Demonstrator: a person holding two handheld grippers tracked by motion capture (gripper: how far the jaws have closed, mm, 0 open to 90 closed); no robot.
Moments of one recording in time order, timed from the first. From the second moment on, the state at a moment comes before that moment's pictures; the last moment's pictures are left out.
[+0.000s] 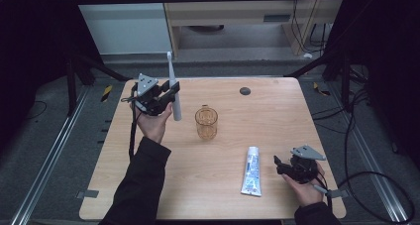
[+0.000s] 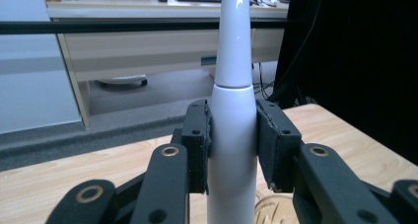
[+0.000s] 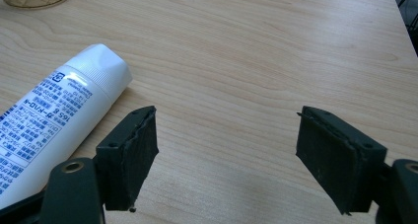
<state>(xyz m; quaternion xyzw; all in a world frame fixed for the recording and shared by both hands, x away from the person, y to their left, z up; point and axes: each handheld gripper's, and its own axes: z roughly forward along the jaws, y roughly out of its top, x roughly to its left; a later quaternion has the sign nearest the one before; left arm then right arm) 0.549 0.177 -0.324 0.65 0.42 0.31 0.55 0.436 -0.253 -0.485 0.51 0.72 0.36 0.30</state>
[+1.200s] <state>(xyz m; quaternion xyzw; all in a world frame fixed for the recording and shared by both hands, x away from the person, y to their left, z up) 0.573 0.122 -0.338 0.65 0.40 0.30 0.57 0.436 -0.253 -0.486 0.50 0.72 0.37 0.31</state>
